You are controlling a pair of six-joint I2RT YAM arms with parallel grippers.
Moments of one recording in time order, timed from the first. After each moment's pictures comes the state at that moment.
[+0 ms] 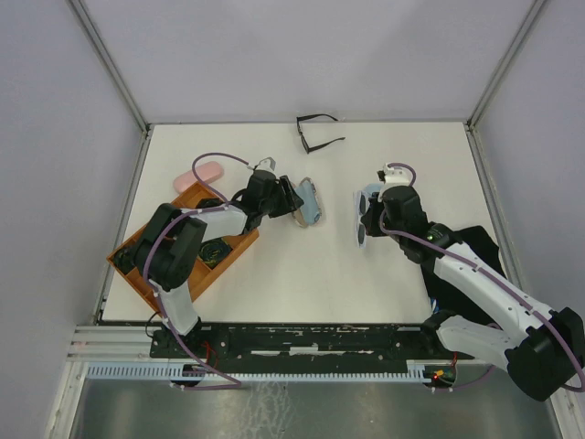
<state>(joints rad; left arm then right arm) -0.53 1.79 0.96 0.24 0.02 -0.72 0.56 1.06 0.79 -0.34 0.17 0.41</state>
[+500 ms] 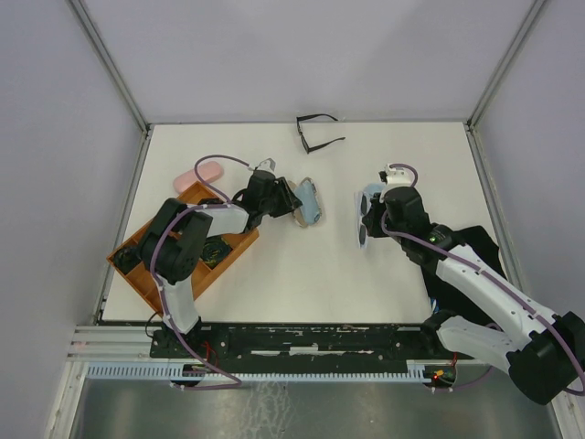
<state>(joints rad) -0.50 1.88 0.97 0.30 0.09 -0.74 0.56 1.04 0.79 -0.36 0.17 0.41</state>
